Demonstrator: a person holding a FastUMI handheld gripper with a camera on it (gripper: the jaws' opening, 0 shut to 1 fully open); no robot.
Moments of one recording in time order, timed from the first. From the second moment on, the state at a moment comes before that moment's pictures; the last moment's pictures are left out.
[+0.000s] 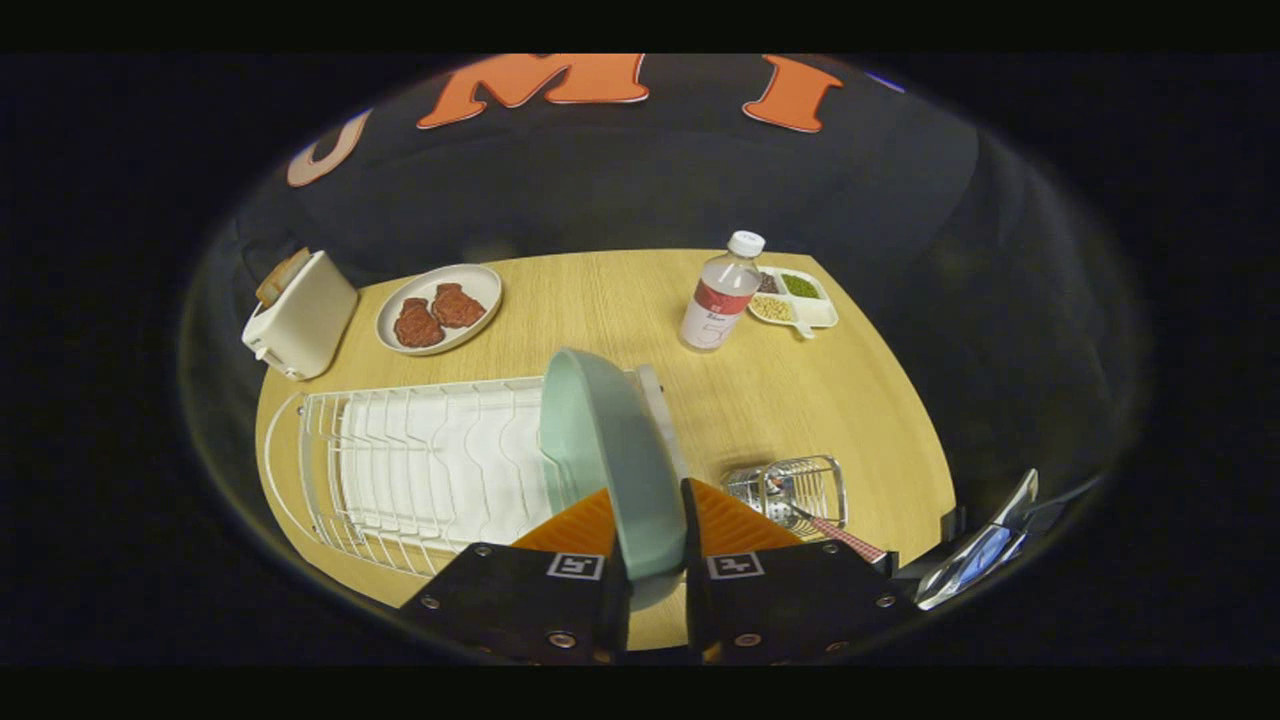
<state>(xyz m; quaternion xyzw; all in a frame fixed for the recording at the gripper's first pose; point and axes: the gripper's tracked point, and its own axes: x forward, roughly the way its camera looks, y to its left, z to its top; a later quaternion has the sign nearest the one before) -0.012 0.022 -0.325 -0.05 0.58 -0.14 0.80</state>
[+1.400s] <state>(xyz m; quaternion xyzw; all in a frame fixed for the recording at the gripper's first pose) -0.154 0.038 -0.266 0.21 0.55 -0.07 0.80</state>
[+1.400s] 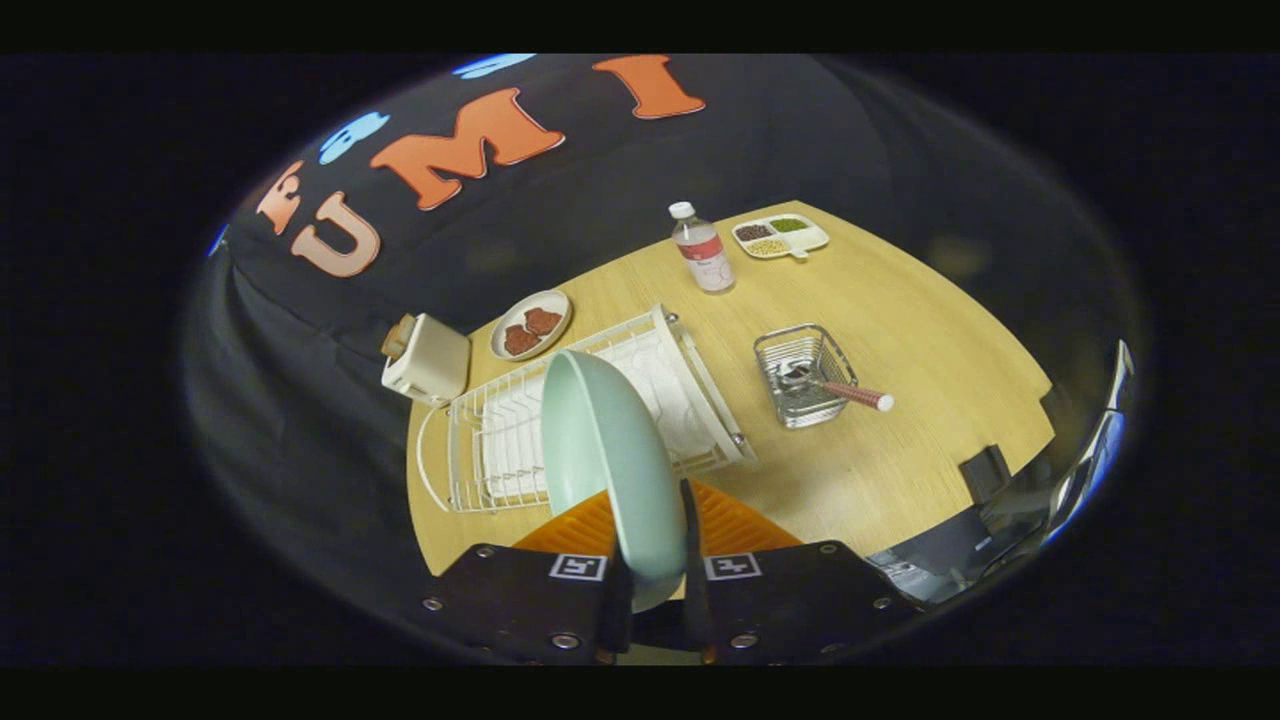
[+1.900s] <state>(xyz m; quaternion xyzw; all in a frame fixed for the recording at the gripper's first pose) -0.208 0.045 -0.298 0.25 0.55 0.01 0.79</state>
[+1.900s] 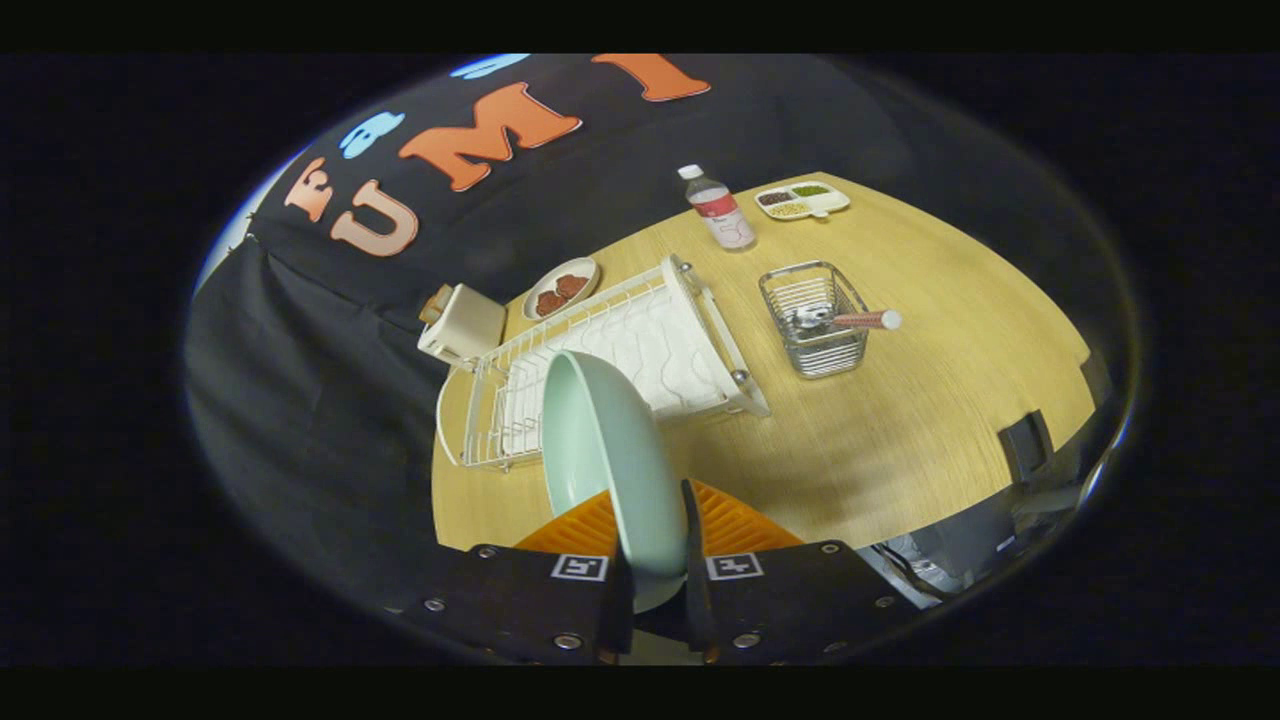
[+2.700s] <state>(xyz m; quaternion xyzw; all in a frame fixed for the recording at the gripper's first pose) -0.251 0.052 -0.394 0.31 0.58 0.02 0.75</state>
